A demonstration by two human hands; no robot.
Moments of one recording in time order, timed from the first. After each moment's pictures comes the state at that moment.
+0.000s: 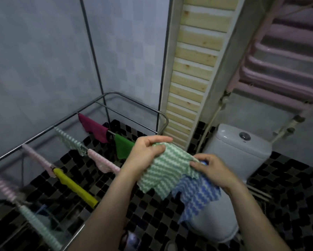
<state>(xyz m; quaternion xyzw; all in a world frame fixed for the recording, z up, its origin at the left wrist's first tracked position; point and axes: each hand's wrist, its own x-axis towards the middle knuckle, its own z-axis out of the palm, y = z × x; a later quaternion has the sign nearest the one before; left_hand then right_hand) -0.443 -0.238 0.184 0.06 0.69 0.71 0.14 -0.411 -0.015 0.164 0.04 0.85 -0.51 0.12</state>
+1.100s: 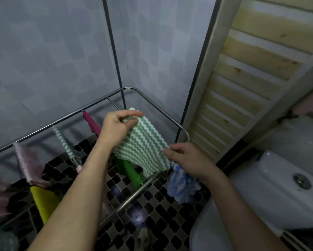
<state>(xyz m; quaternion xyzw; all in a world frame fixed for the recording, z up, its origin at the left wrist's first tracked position) -0.660 -0.288 0.159 -0.10 0.79 0.60 -0.10 -0.648 -0.061 0.146 -0.17 0.79 -0.52 0.27</state>
